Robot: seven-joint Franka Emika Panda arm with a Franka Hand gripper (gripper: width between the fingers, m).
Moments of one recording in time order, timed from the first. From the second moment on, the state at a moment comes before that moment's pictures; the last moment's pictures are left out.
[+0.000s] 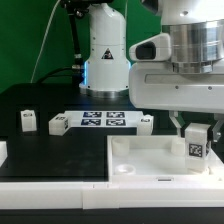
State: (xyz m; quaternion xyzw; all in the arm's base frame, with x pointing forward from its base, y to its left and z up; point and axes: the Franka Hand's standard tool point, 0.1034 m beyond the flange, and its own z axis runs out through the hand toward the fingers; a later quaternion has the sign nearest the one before) arm 0.616 0.117 0.079 -0.95 0.31 0.02 0.06
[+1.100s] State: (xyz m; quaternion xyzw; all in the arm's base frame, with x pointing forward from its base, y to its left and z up) arm 0.623 0.125 0.083 -0.97 0.25 0.01 0.06
